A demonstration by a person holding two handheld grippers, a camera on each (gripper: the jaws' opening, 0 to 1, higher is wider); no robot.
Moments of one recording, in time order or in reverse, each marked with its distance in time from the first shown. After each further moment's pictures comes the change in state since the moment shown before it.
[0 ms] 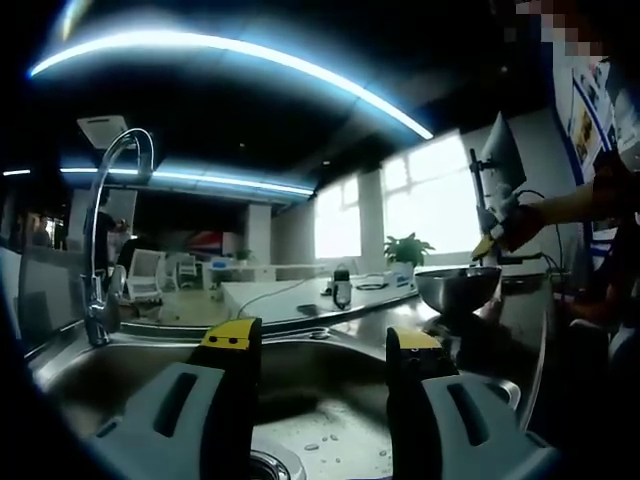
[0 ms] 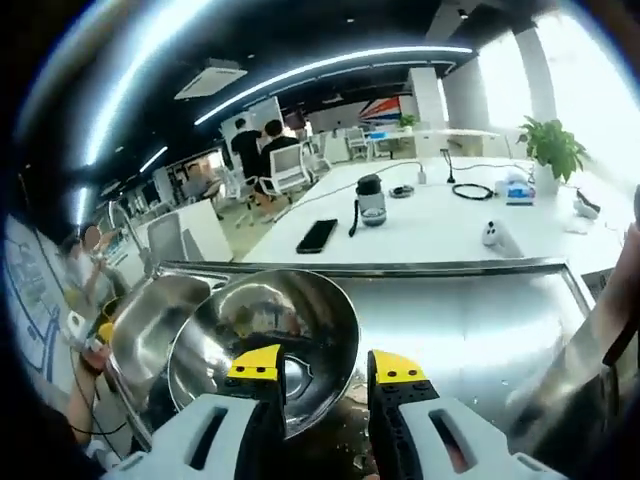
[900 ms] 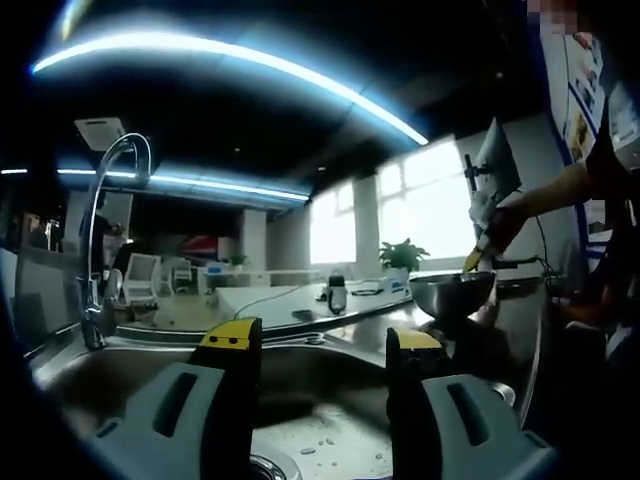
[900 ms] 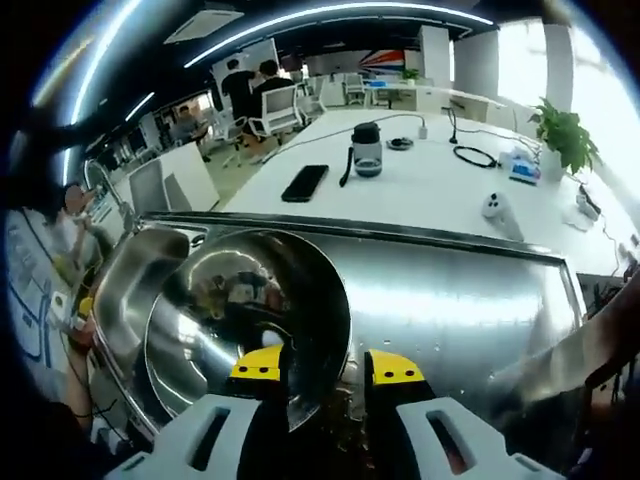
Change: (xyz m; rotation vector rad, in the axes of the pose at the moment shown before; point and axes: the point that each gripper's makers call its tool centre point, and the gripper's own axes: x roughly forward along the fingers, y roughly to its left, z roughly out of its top) left arm -0.002 -0.005 0.003 -0.004 -0.022 -0.030; right arm 0.017 0.000 -0.017 -0.032 0.273 -0.027
